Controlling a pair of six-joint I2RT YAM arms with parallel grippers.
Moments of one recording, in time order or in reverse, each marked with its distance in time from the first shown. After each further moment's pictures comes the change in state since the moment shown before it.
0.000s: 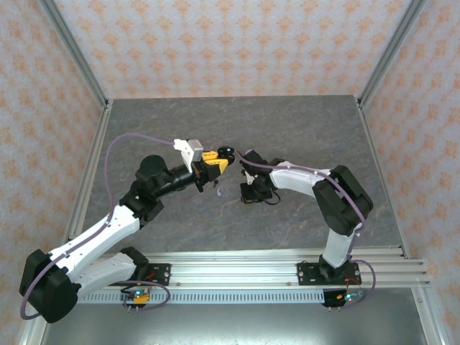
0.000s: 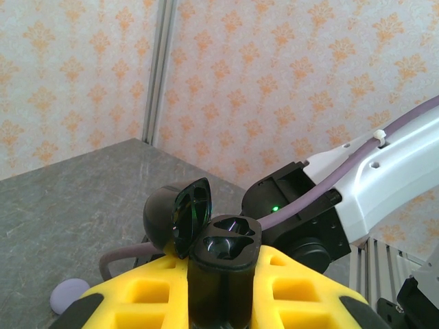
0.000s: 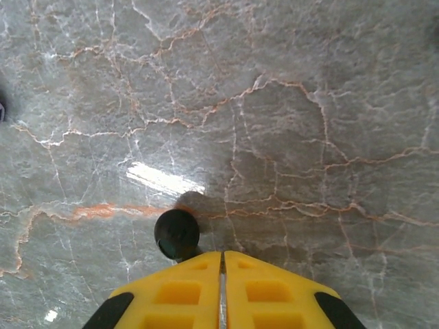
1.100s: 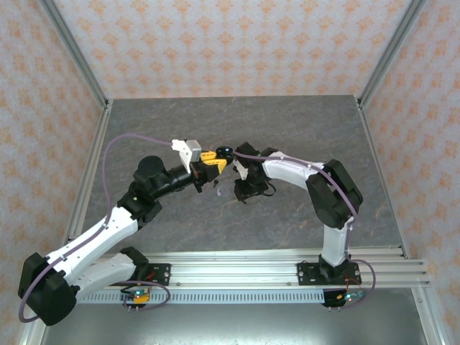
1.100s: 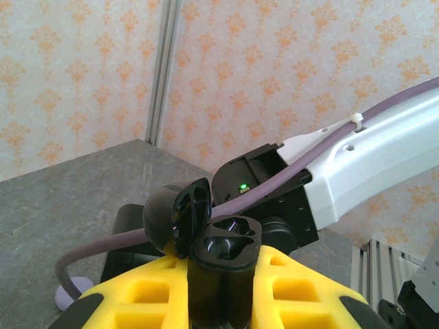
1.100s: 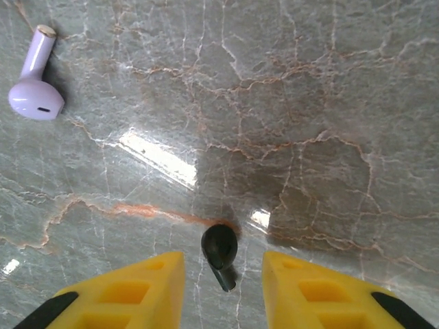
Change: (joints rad) left arm 0.000 -0.024 0.000 -0.022 -0.010 0.000; right arm 0.000 0.104 0.196 -0.176 -0.028 -0.197
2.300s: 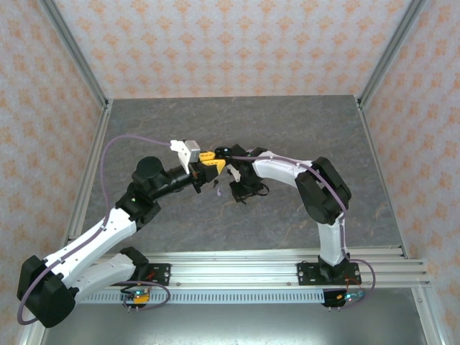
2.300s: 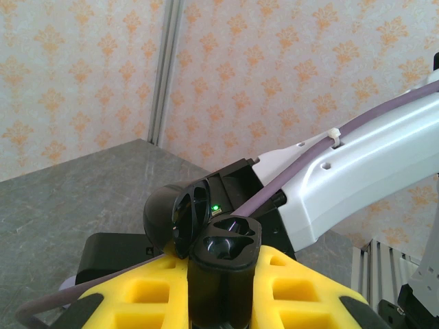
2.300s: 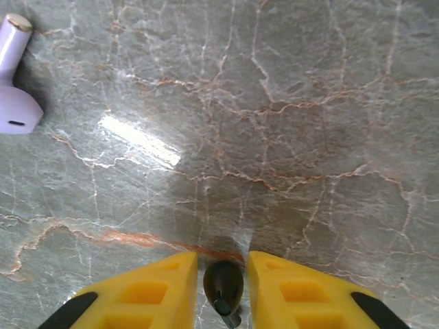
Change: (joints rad) left arm 0.000 -0.020 0.000 -0.021 -0.008 0.000; right arm 0.046 0.087 0.091 -0.065 0.073 -0.022
